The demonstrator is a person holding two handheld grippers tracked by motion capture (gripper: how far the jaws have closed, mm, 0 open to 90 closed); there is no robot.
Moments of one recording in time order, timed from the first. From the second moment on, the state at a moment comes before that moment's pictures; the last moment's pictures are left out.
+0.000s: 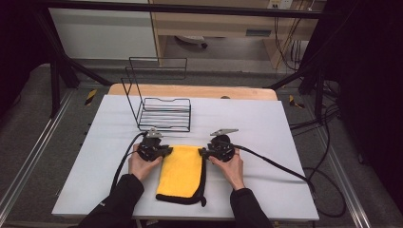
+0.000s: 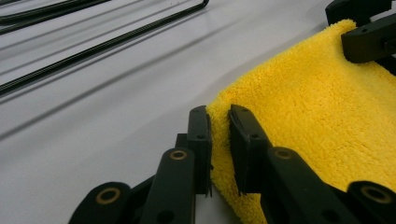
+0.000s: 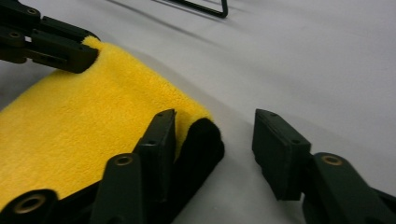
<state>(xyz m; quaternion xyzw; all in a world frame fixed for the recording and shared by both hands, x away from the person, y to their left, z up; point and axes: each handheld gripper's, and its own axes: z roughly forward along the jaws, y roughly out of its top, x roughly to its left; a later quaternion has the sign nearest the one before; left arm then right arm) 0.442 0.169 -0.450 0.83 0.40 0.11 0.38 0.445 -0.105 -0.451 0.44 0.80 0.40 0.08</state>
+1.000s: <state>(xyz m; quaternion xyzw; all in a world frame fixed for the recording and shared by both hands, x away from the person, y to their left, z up) 0.441 0.181 -0.441 0.81 0.41 0.08 0.41 0.439 -0.105 -0.442 0.46 0.78 0.42 0.03</state>
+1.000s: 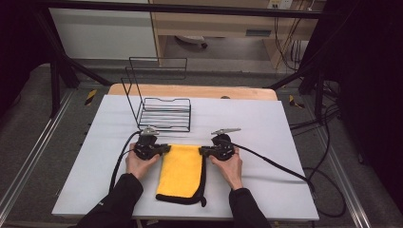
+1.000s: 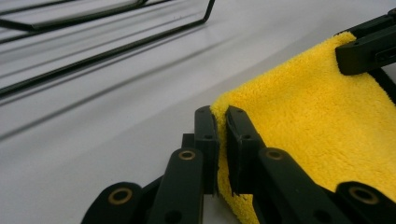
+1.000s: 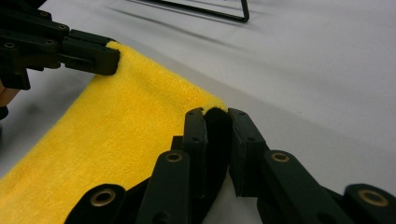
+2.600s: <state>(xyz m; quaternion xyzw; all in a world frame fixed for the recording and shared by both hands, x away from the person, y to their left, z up) 0.384 0.203 -0.350 0.76 0.35 0.17 0.52 0.383 -0.105 -0.346 0.35 0.76 0.53 0.15</state>
